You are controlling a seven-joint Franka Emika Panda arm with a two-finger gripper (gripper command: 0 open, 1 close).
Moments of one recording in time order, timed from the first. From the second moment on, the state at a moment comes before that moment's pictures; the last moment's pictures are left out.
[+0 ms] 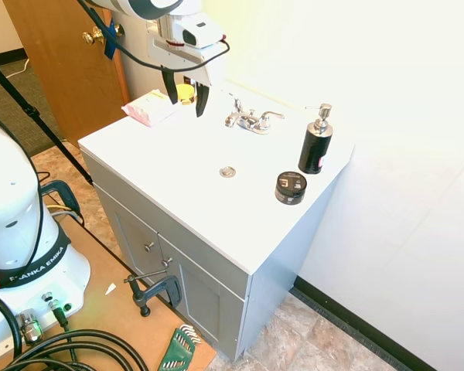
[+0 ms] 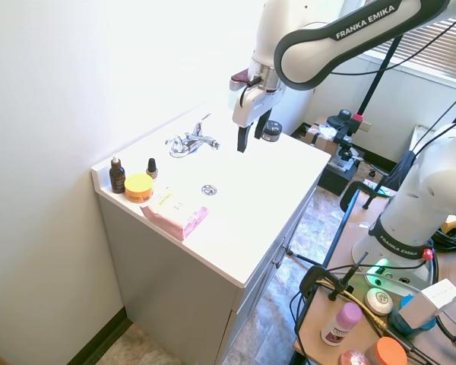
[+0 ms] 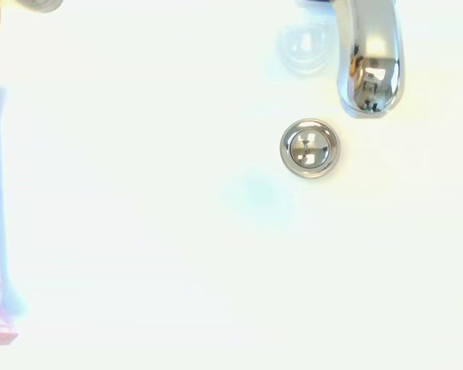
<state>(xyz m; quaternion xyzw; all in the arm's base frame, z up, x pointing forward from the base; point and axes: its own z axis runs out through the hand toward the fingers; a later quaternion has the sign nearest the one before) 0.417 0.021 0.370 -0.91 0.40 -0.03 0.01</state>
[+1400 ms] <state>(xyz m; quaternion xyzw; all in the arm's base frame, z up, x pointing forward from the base) 0.598 0.081 0.301 -0.85 0.46 -0.25 -0.01</state>
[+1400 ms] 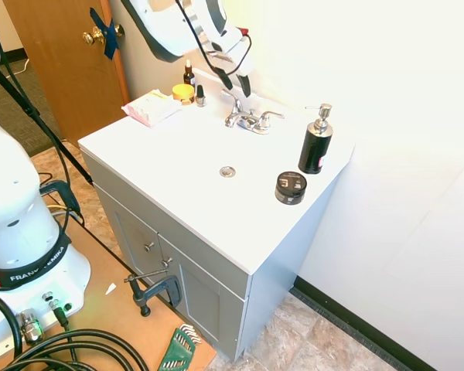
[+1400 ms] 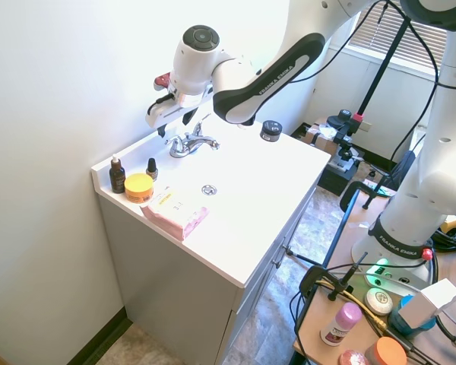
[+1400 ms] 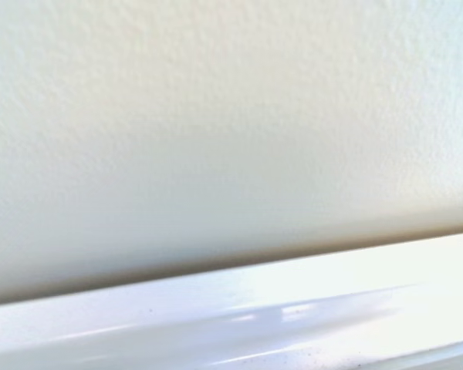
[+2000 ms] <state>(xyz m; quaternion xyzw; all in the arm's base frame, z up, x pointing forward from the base) 0.558 0.066 0.285 -0.86 0.45 -0.26 -0.06</state>
